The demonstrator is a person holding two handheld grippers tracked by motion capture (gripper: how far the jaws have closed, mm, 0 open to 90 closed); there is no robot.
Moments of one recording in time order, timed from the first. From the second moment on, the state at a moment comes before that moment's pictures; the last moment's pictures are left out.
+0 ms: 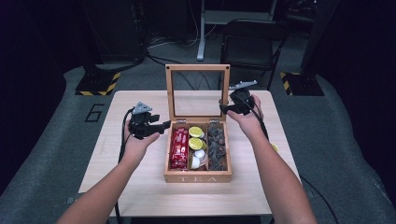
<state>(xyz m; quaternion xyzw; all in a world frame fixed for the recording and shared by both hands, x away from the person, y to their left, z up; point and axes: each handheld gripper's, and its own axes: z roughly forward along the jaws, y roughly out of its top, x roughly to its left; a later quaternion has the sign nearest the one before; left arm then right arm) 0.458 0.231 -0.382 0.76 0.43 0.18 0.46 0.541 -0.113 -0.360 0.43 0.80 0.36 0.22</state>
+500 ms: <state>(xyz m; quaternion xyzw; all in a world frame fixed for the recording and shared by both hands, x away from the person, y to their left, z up) 0.456 0.232 -0.385 0.76 0.43 0.18 0.46 0.558 -0.112 -0.373 0.44 0.79 0.36 0.23</state>
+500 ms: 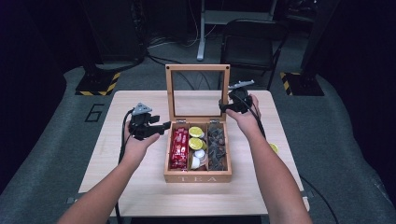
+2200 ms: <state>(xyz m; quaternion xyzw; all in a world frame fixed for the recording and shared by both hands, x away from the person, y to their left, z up) 0.452 0.246 -0.394 0.76 0.44 0.17 0.46 0.579 -0.101 -0.383 0.45 0.78 0.37 0.21</state>
